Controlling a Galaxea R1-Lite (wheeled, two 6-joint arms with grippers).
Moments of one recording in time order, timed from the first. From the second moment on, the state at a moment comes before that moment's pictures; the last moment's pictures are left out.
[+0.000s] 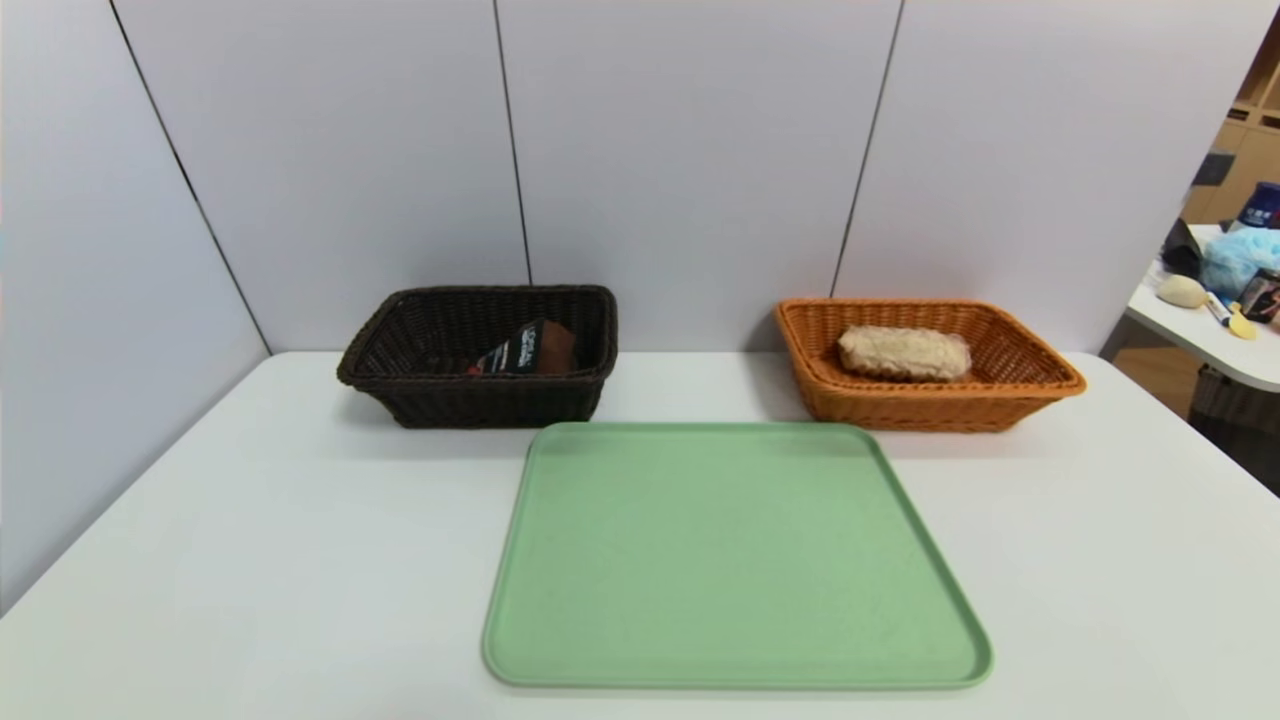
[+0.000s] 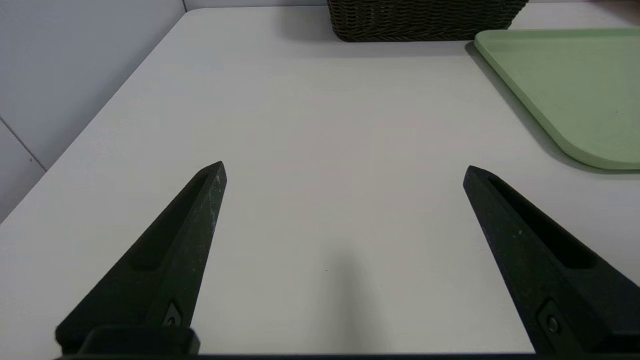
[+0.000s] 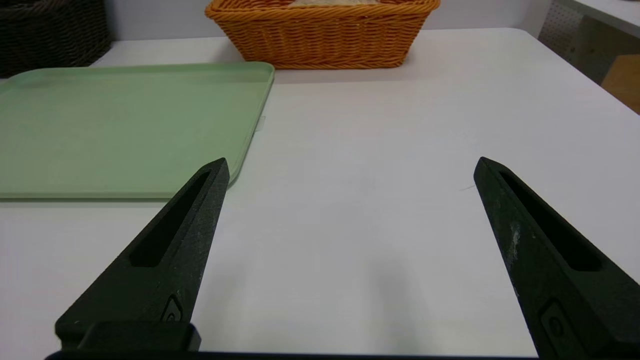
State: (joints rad) left arm -0.01 0.00 0.00 0.00 0.00 -0.02; right arm 0.01 0.00 0.00 -0.01 0.01 0.04
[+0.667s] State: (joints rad) left arm -0.01 0.00 0.00 0.00 0.03 -0.05; right arm 0.01 0.00 0.00 -0.01 0.01 0.04
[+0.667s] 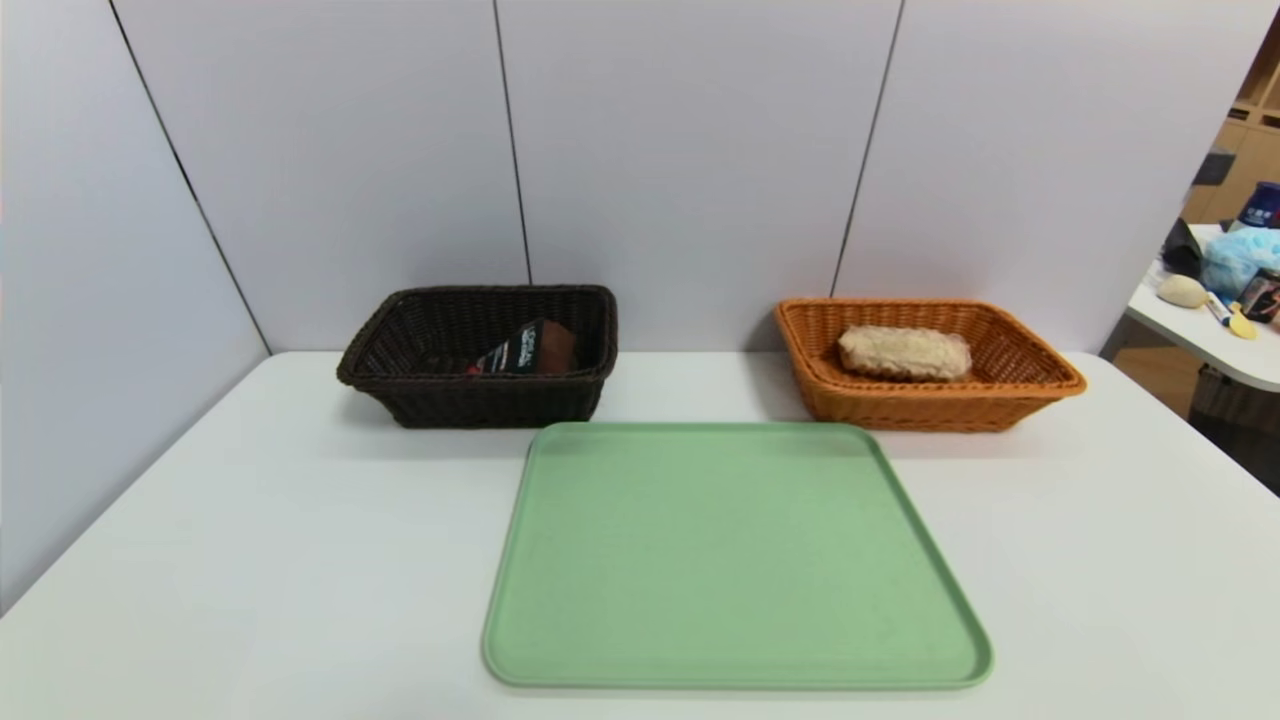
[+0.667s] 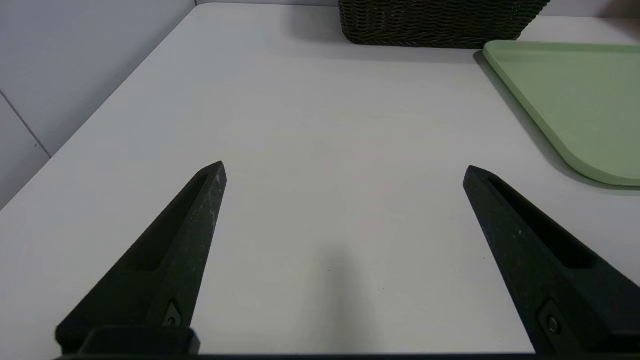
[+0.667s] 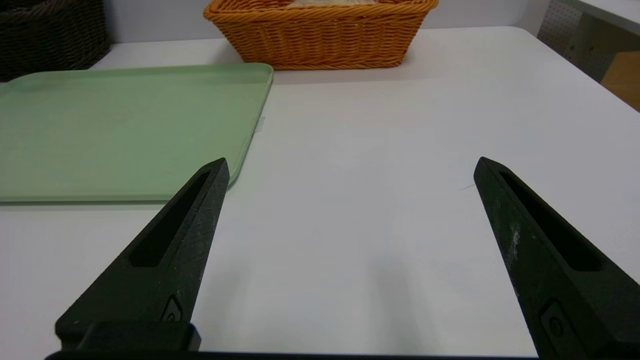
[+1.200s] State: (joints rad) left arm -0.01 0.00 0.00 0.00 0.03 -0.05; right arm 0.01 0.00 0.00 -0.01 0.01 0.03
